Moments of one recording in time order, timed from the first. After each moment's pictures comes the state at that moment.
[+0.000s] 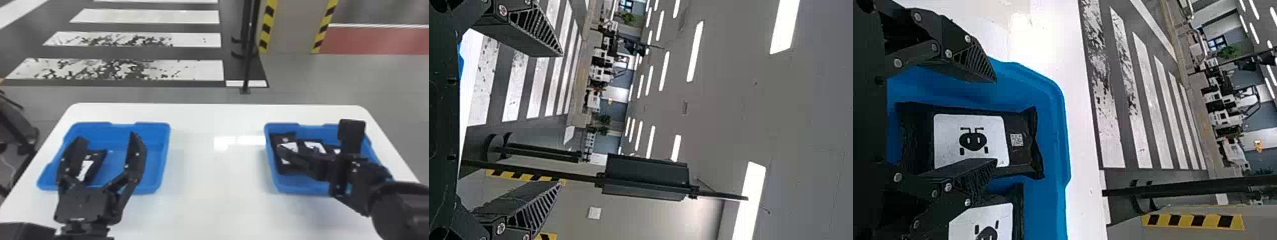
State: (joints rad) left arm 0.62 0.06 -0.08 -2.09 0.15 -0.41 0.04; right arm 0.03 -0.23 -0.03 -1.77 -0.41 0.78 0.19
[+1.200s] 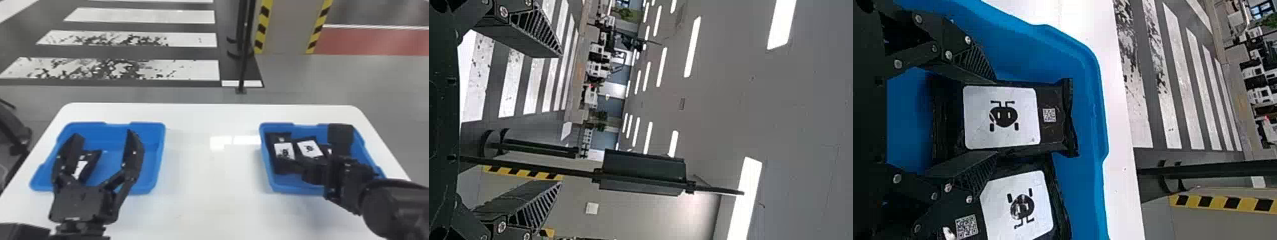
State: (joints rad) left arm 0.61 0.06 -0.08 -2.09 0.15 -0.41 0.04; right arm -0.01 -0.23 -0.03 -1.72 -0.39 0.87 0.13
